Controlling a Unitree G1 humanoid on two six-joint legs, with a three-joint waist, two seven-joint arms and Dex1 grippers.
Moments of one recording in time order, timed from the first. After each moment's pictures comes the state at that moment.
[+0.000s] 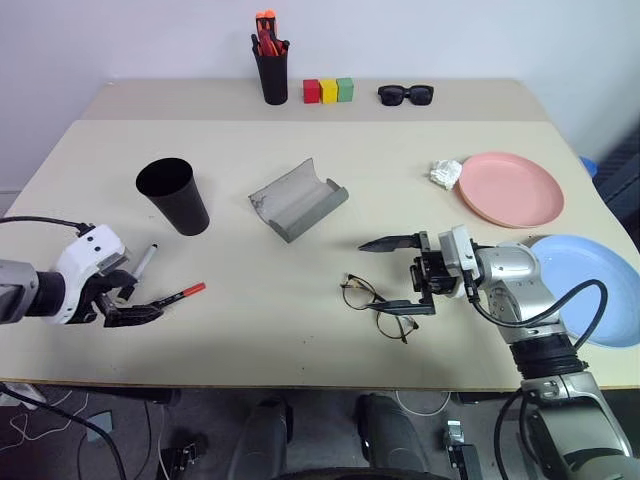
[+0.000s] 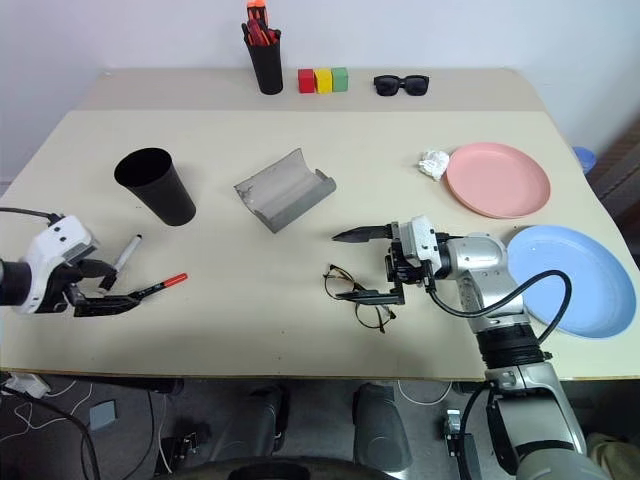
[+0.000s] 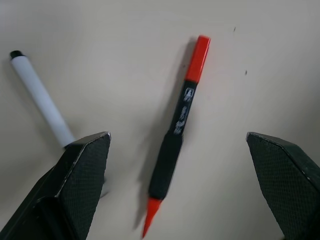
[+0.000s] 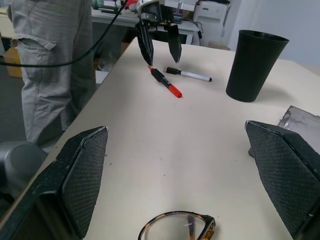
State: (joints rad) left arm -0.14 1.35 0.07 -0.10 -0.47 0.77 -1.13; right arm -0.44 -0.52 0.07 0.17 0.46 -0.10 1.48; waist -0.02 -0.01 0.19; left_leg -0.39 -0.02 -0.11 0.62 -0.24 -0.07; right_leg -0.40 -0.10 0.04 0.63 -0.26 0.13
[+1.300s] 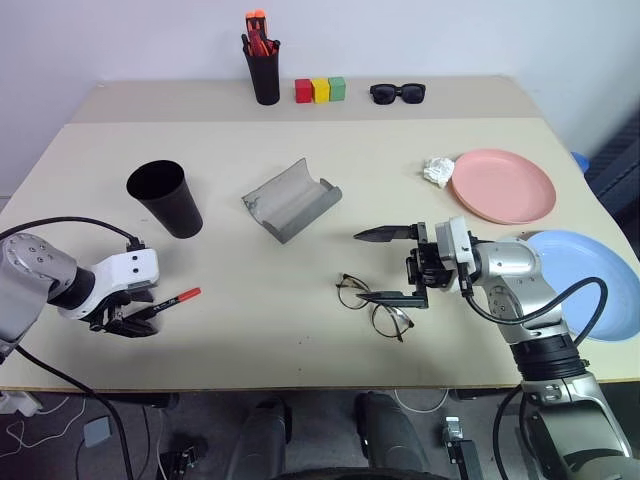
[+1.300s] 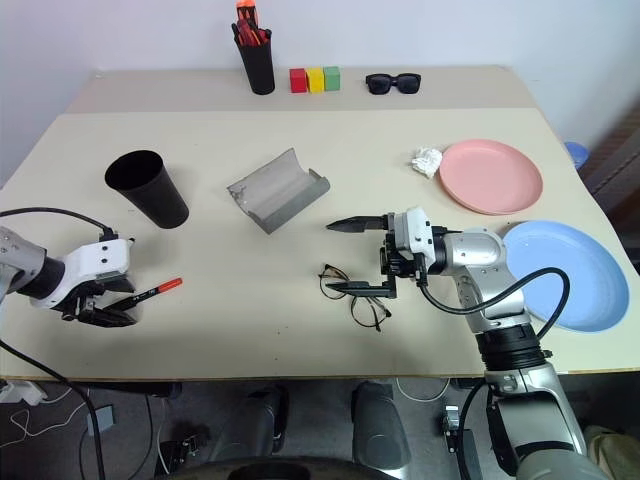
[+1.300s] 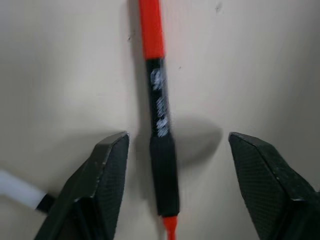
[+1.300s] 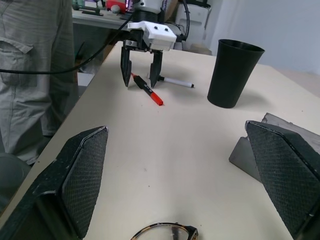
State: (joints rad) left arm -0.33 1.27 -0.23 0.02 -0.05 0.48 -1.35; right arm -0.44 -0.52 0.07 0.07 0.46 -0.03 1.38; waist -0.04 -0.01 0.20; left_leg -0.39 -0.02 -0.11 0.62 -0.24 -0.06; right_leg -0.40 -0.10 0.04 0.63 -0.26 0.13
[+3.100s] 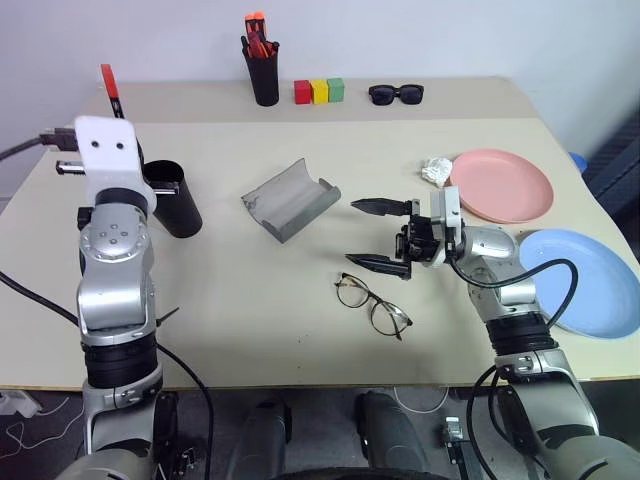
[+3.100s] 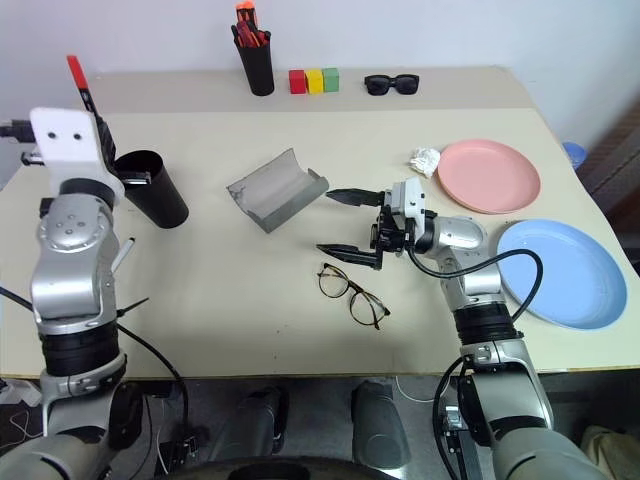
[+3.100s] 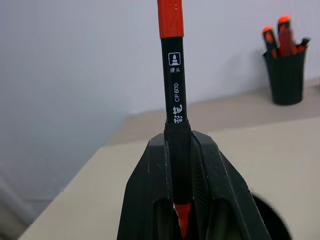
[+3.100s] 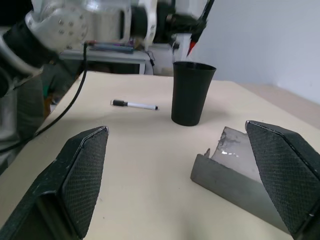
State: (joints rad) left arm -0.48 0.35 0.26 -0.30 0.09 0.61 0.05; right arm -0.58 -0.38 0.03 0.29 0.48 -0.06 1.33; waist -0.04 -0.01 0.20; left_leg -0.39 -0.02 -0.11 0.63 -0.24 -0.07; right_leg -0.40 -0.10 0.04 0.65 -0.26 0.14
